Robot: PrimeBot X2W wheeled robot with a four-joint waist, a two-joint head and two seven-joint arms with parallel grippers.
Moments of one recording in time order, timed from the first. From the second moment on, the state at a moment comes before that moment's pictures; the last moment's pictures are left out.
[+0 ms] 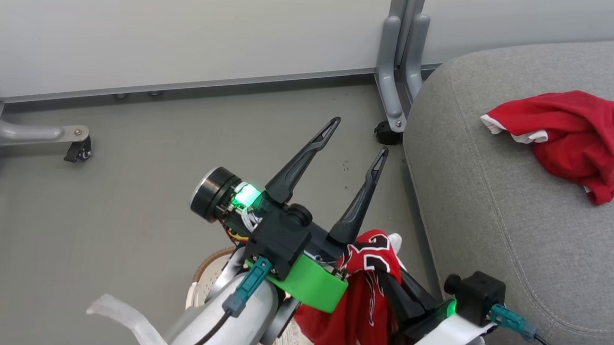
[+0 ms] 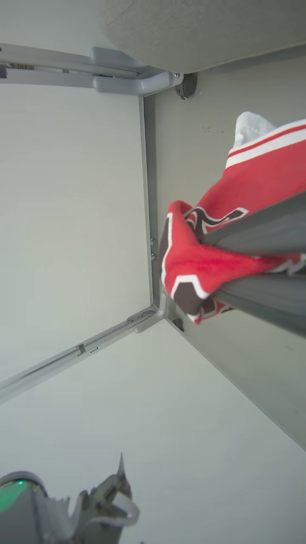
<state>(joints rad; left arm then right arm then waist) -0.43 0.05 -0.68 0.07 -0.16 0.08 -0.26 -0.12 -0.22 0.56 0.14 0.52 0.13 -0.26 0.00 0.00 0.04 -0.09</state>
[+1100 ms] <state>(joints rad) -0.28 0.07 -0.57 0.22 -0.19 0.00 -0.26 -0.15 -0.23 0.44 -0.02 0.47 0.13 -0.26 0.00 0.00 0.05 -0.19</state>
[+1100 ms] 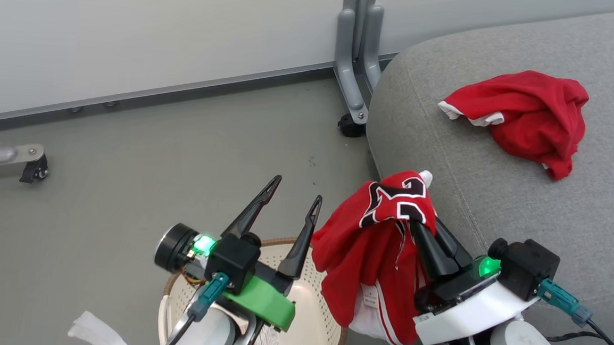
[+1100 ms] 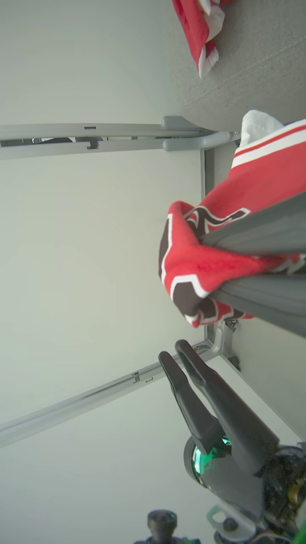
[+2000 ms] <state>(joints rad) -0.02 0.10 -0.43 0.18 -0.10 -0.06 -0.26 0.08 -0.27 0.23 -0.16 0.42 0.13 -0.26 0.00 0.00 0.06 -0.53</state>
